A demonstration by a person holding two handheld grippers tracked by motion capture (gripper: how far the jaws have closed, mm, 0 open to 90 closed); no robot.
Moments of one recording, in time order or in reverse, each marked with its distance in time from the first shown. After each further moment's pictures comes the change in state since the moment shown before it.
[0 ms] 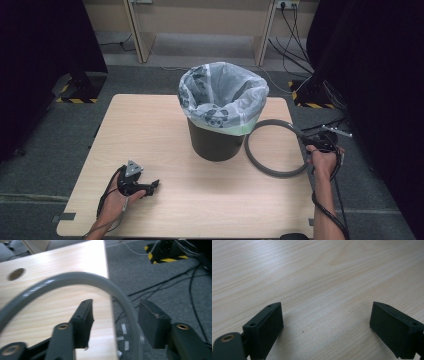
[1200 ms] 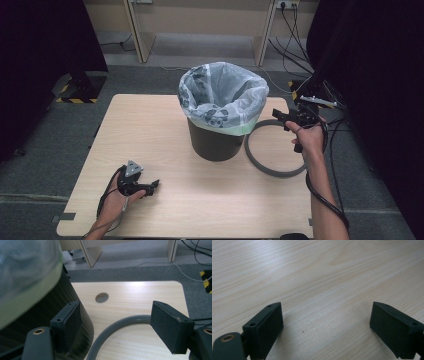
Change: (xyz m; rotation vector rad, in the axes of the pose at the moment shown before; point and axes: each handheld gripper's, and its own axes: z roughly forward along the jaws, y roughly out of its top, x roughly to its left) left arm 0.000 0.000 0.000 0.000 -0.001 -0.001; right arm 0.110 0.073 -0.045 -0.054 0.314 -0.158
